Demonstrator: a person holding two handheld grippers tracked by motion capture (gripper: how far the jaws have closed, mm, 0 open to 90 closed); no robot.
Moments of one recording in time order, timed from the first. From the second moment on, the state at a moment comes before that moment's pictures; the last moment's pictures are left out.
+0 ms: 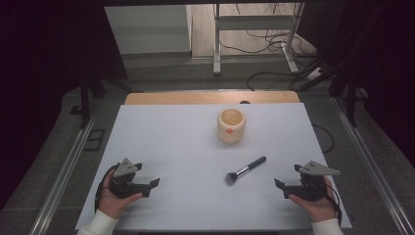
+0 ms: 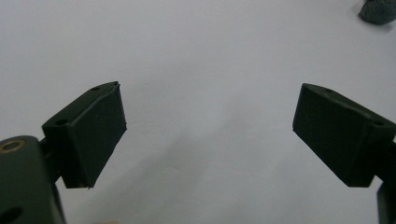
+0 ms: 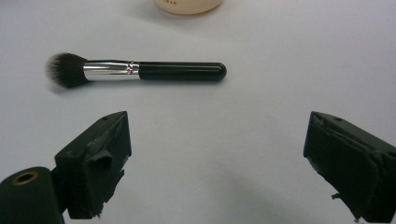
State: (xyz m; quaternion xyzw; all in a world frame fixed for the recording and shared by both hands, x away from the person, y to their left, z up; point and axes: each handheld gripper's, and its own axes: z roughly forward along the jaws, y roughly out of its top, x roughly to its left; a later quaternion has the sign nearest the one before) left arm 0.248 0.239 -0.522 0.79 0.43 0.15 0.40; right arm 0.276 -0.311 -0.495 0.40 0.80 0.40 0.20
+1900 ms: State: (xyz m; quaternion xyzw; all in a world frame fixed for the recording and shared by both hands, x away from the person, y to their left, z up) left arm 0.245 0.237 -0.517 0.79 0.43 0.15 0.40; right arm 0.285 -0.313 -0.483 0.34 0.84 0.39 0.19
